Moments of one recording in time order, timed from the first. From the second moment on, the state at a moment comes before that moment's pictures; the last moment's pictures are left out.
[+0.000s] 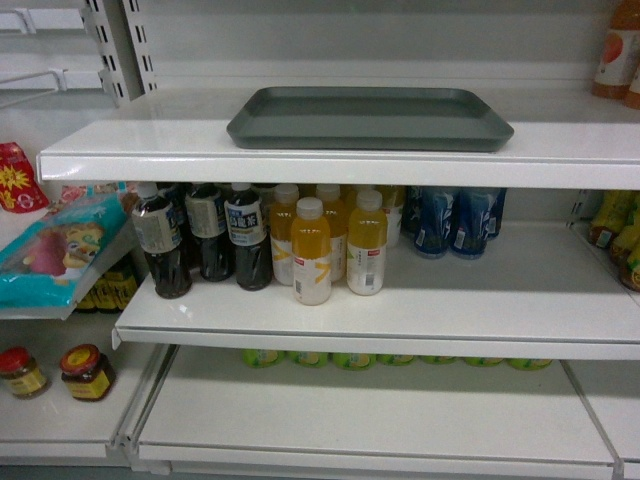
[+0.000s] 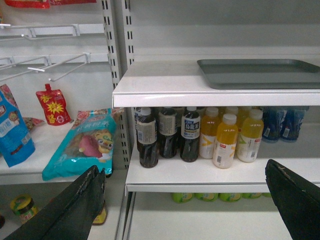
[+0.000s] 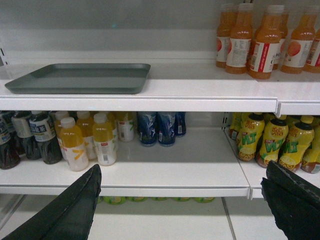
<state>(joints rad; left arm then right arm) 0.00 0.01 0.01 0.00 0.00 0.00 0.00 0.00 0.01 0.00 0.00 0.00</state>
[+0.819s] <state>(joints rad) 0.00 0.01 0.01 -0.01 0.00 0.00 0.00 0.00 0.01 -0.01 0.00 0.00</state>
